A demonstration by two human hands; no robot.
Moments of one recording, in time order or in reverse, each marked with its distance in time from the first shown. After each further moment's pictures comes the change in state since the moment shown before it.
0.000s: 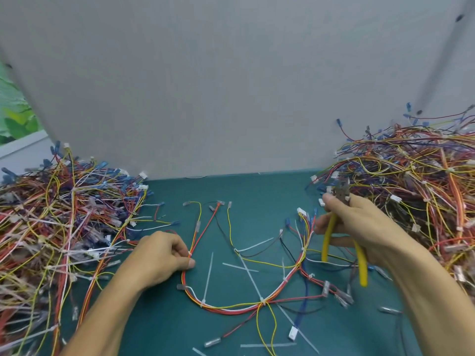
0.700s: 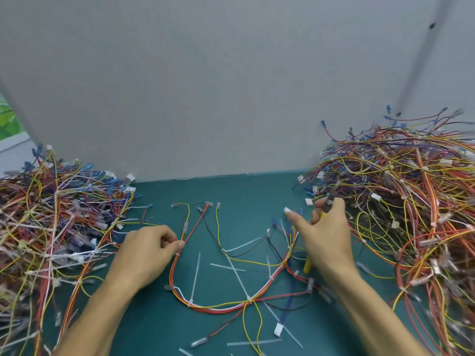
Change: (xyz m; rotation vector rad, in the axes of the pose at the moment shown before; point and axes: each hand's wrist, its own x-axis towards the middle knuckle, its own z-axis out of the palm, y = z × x) left_hand -0.001 0.008 0.004 -0.020 0.265 0.089; right_hand 0.000 0.038 0.040 -0.083 0.466 -0.338
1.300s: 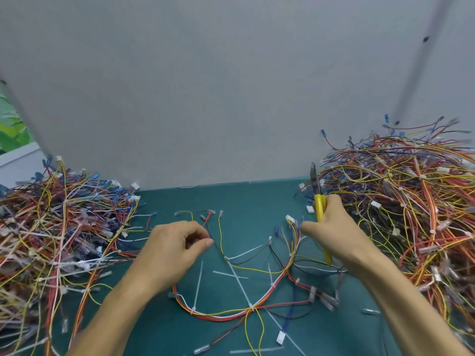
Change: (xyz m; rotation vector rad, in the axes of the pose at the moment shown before) left_hand -0.012 0.041 -0.015 -0.178 0.036 0.338; right_hand 0.020 -0.031 -0.035 -0.260 -0.393 0.048
